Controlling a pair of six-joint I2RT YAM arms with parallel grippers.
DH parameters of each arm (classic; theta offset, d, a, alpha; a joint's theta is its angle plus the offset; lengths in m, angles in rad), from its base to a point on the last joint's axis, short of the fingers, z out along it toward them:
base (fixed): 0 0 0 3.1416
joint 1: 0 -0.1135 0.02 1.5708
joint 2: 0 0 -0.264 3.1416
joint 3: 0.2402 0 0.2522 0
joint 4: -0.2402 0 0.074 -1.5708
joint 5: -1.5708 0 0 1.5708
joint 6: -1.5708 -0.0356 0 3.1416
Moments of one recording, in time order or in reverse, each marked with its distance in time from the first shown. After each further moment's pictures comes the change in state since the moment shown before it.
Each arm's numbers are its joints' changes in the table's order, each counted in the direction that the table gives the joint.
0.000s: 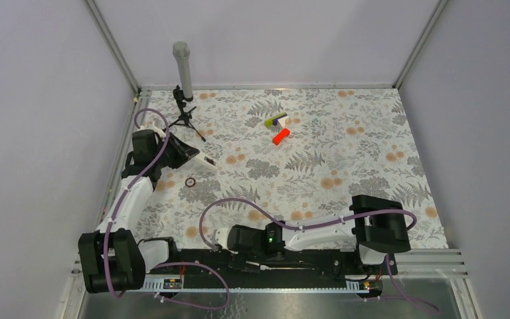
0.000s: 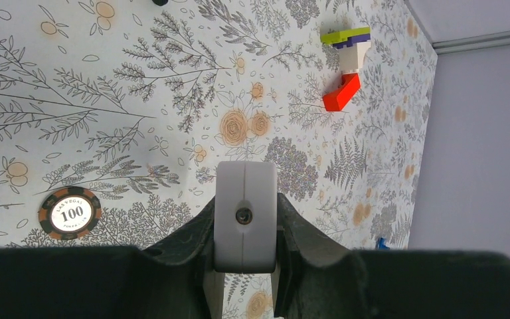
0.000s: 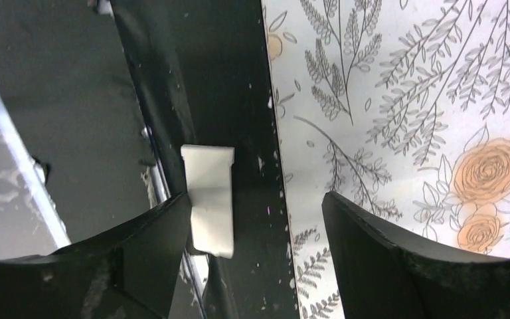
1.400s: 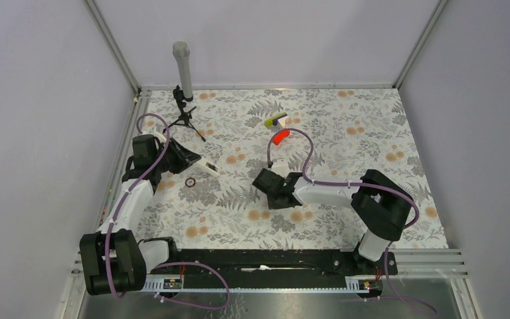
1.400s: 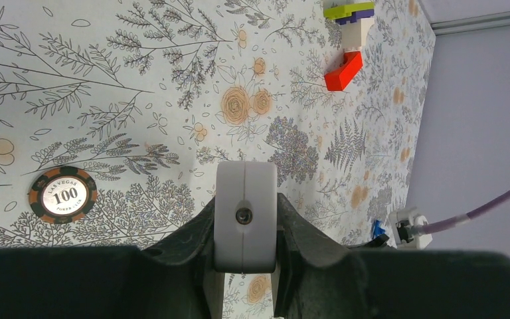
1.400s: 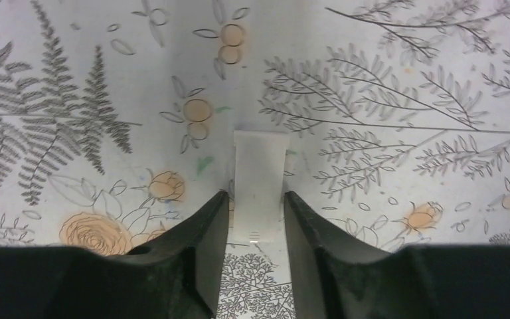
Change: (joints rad) left arm -0.024 -0.014 -0.054 0.005 -0.071 -0.008; right arm 0.488 0.019 0.017 -0.166 -0.285 -0.744
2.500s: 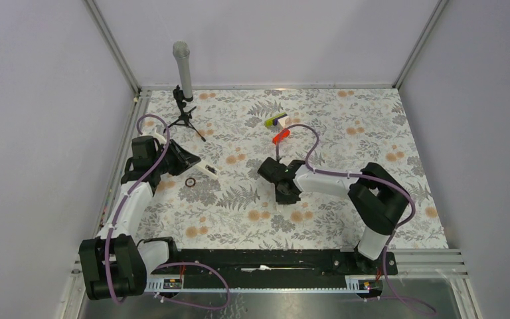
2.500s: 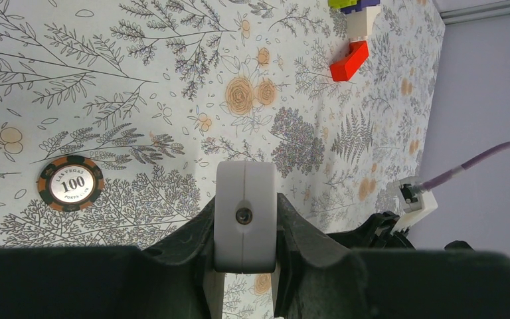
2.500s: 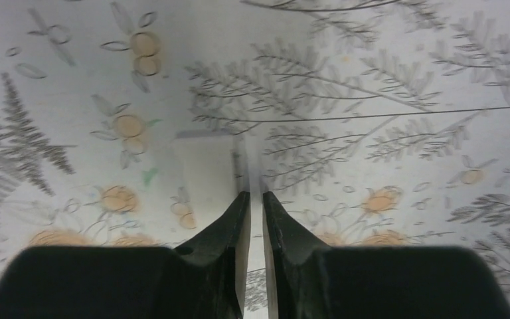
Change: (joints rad) left arm -0.001 -0.032 0.000 -0.049 0.000 -0.036; right arm 0.123 0.036 0.069 -0.193 0.063 -0.060
